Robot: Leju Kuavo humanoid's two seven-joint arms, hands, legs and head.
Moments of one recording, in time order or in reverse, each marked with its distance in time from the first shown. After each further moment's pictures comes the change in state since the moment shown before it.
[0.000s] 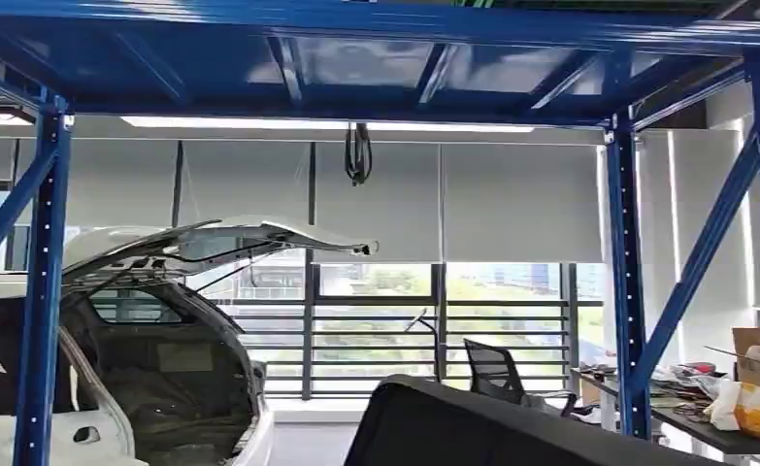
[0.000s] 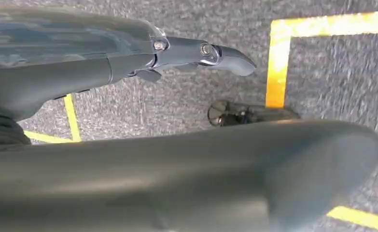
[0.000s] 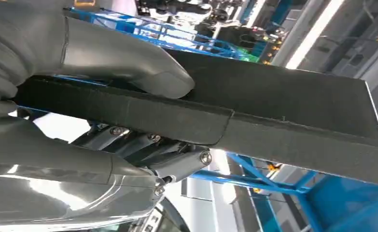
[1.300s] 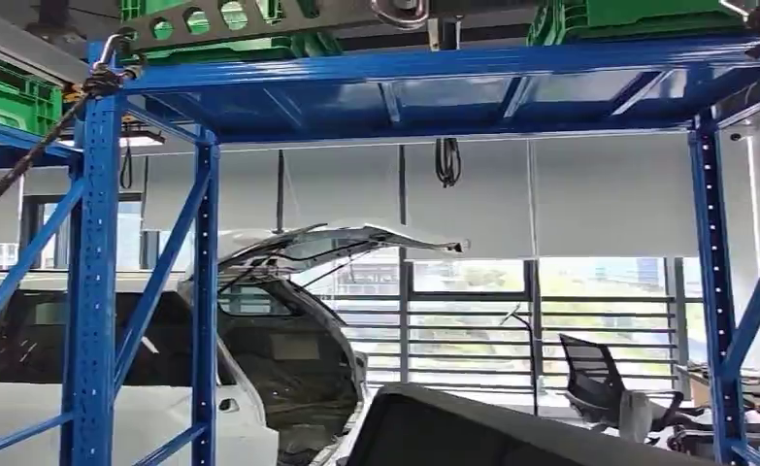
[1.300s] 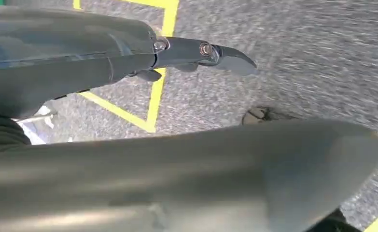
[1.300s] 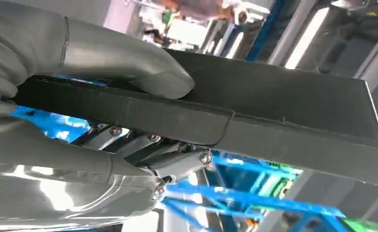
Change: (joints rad) left arm 0.037 0.070 0.068 0.000 0.033 -0.027 0.189; right arm -0.040 -0.019 0.003 0.029 -0.015 0.038 -0.031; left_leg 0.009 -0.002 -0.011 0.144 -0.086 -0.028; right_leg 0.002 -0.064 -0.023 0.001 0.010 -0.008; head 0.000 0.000
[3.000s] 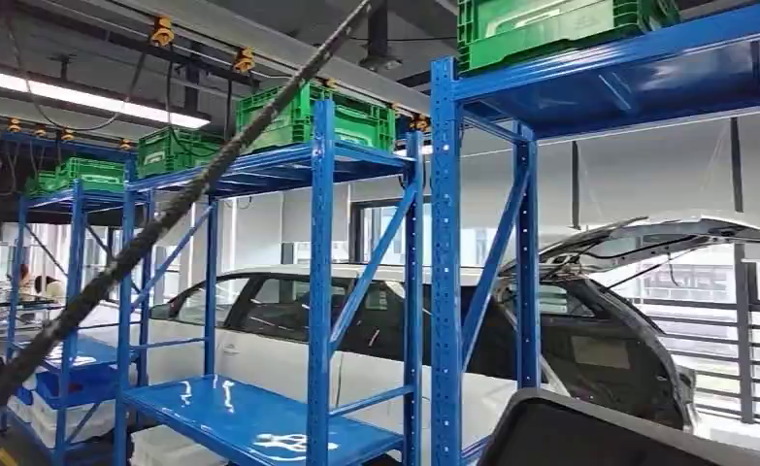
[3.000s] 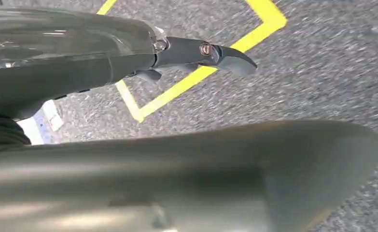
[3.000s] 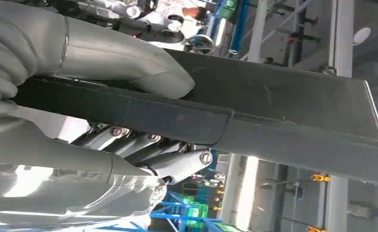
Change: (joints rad) left arm -0.004 0.060 0.031 -0.043 -0.016 0.104 -0.052; right arm 0.108 -0.051 -0.108 -0.062 -0.073 0.048 -0.020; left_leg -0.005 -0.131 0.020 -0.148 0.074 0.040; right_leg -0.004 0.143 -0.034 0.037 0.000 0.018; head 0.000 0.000
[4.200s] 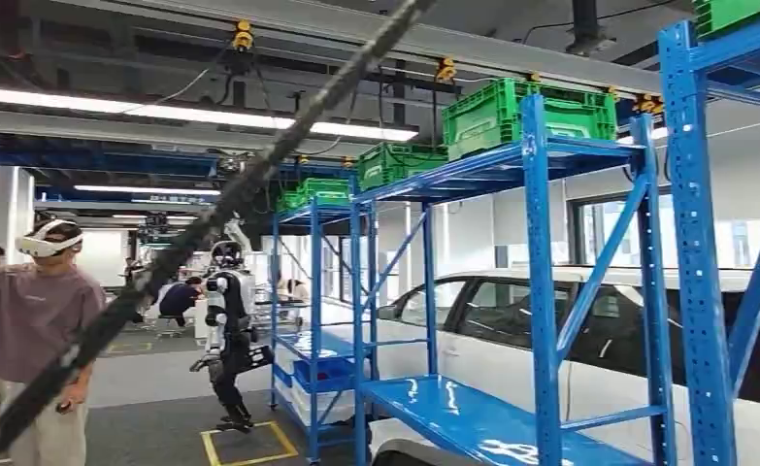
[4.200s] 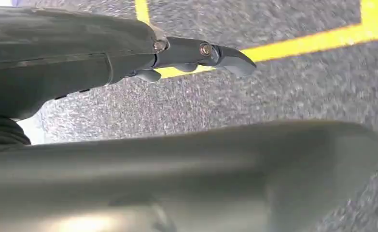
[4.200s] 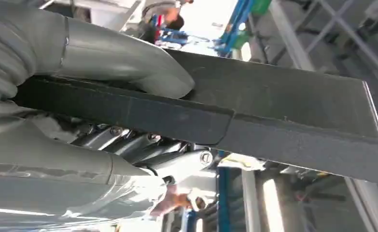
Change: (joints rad) left arm -0.011 0.000 0.011 -0.002 0.015 -0.060 -0.080; right arm 0.032 0.039 0.113 0.096 0.105 -0.035 -0.029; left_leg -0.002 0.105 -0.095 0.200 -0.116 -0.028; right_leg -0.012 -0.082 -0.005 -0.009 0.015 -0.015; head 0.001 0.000
